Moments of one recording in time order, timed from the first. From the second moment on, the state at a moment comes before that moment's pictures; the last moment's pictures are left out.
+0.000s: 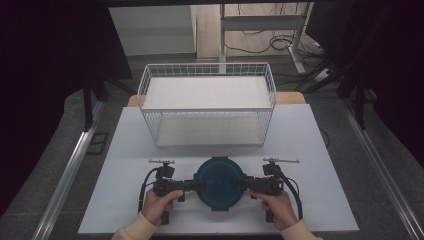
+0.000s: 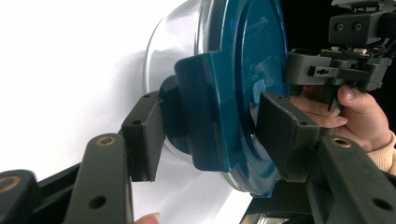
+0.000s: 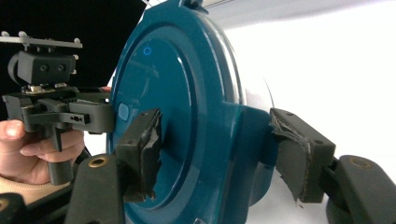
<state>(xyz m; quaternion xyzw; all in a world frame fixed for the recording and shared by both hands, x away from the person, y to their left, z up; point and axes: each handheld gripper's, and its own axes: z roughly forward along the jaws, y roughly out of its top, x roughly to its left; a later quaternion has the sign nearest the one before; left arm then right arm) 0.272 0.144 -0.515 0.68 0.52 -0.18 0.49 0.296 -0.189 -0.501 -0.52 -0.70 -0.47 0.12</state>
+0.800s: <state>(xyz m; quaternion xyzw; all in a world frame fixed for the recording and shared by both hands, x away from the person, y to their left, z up) 0.262 0.140 -0.506 0.69 0.50 -0.16 0.49 0.284 -0.194 -0.488 -0.50 -0.70 -0.50 0.10</state>
